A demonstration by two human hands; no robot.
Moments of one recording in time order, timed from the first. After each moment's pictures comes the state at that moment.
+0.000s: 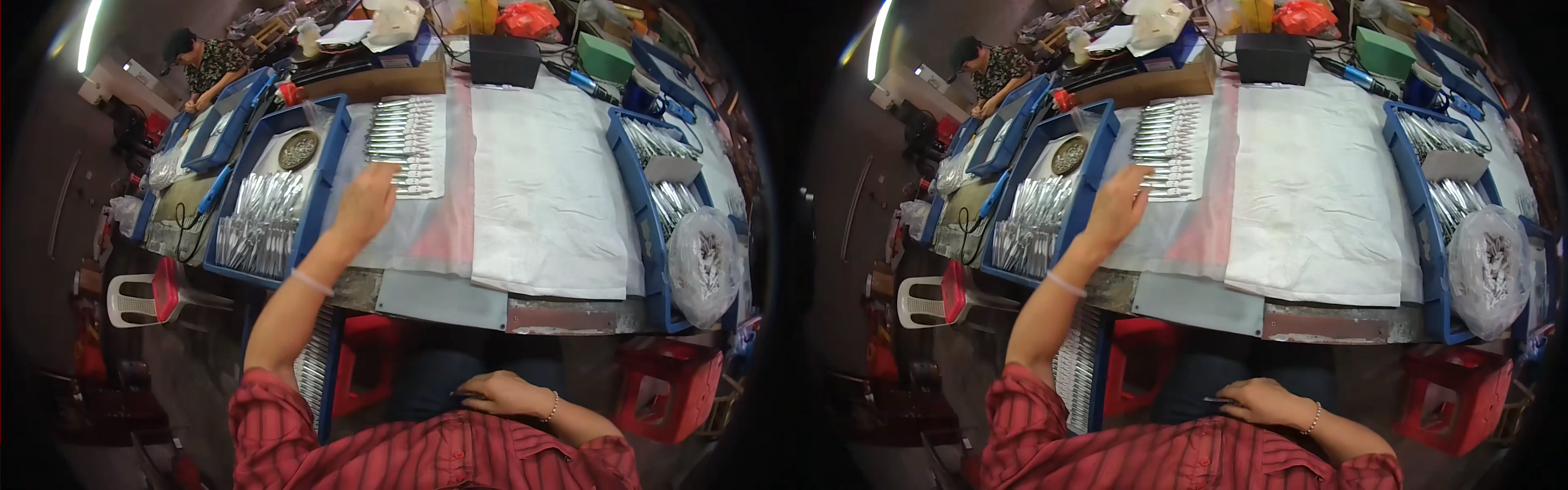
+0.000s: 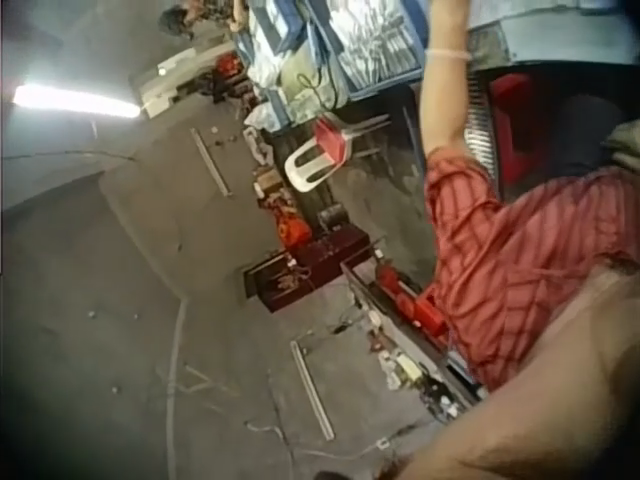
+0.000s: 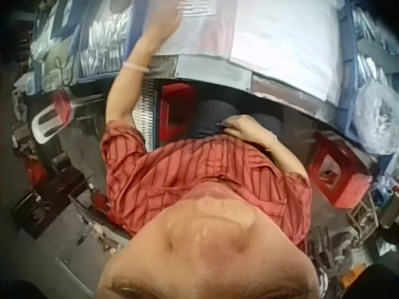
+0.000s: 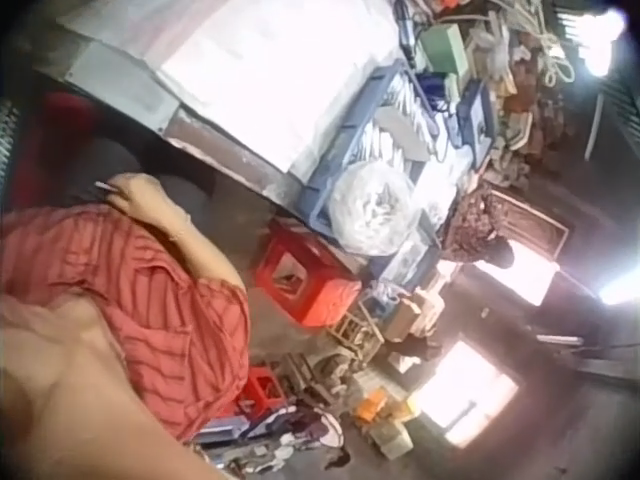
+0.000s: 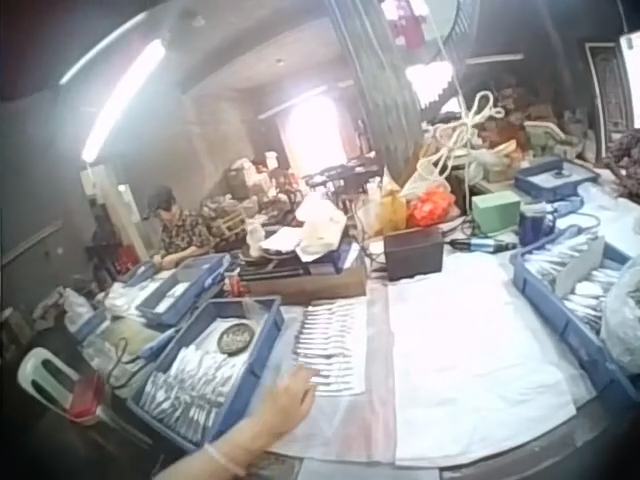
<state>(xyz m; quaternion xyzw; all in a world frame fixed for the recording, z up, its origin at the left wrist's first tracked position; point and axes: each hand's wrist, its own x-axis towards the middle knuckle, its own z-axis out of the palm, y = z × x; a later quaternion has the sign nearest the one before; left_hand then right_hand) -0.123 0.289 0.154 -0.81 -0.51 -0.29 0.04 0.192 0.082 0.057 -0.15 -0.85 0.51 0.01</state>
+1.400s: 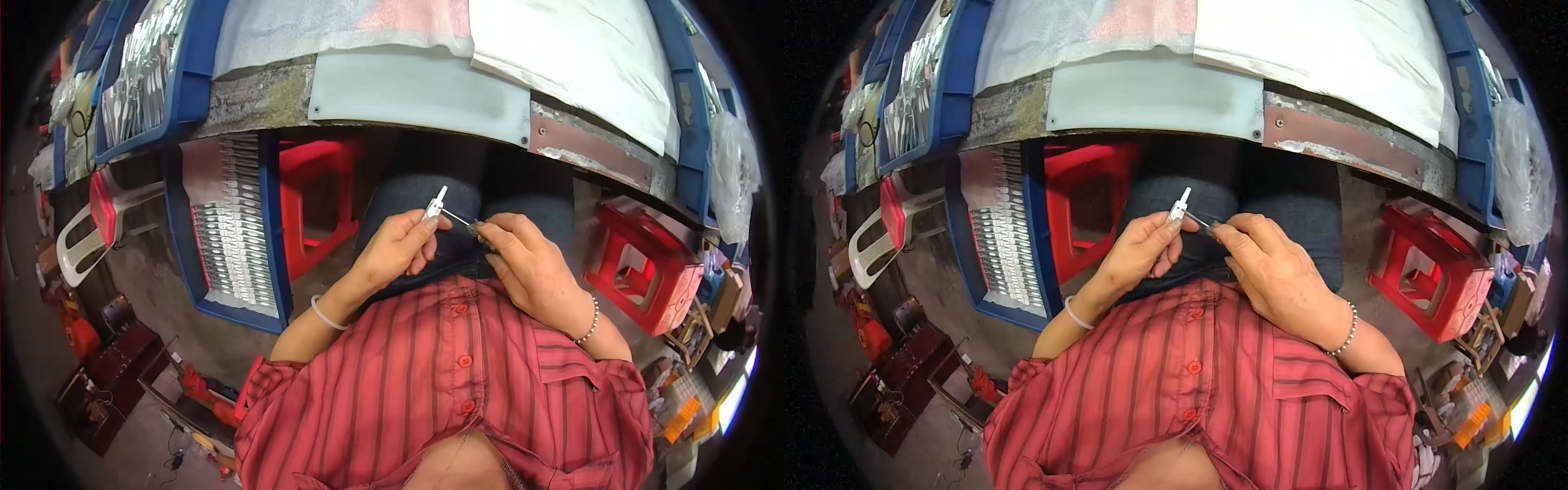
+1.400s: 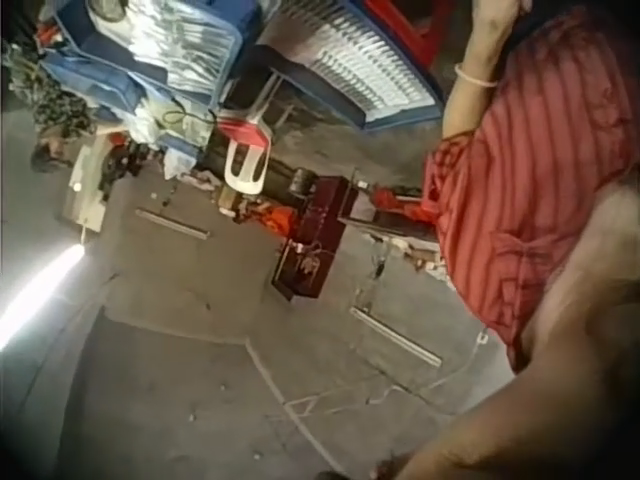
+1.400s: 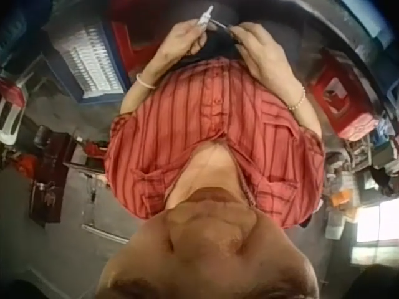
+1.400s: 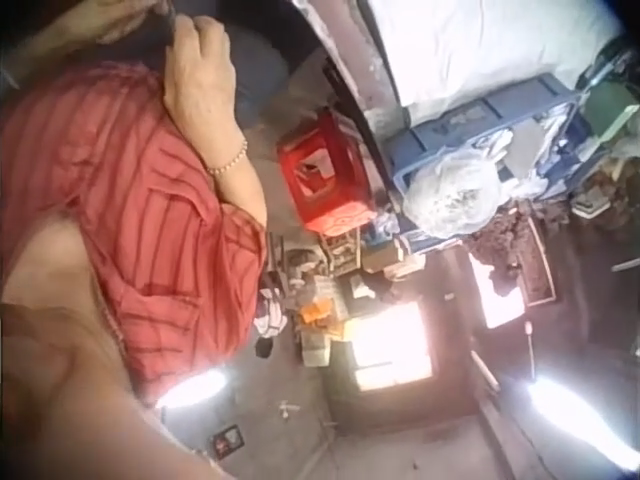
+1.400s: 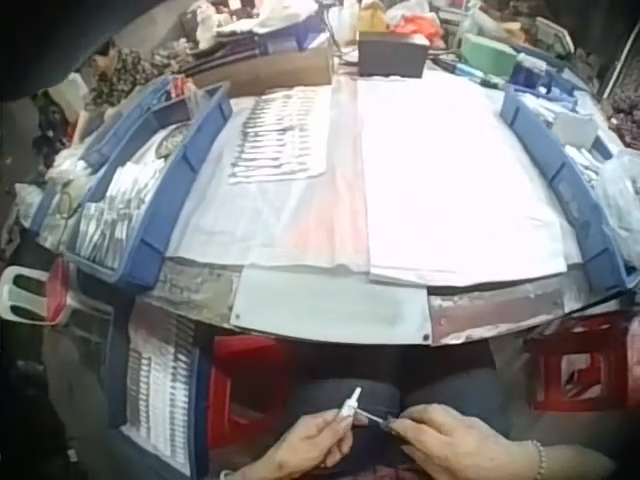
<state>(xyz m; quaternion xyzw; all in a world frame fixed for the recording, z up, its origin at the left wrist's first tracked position) -0.029 0.008 0.039 -0.22 -0.48 -0.28 -0.80 0.192 0.054 0.119 -0.39 -0.81 0.42 0.13</state>
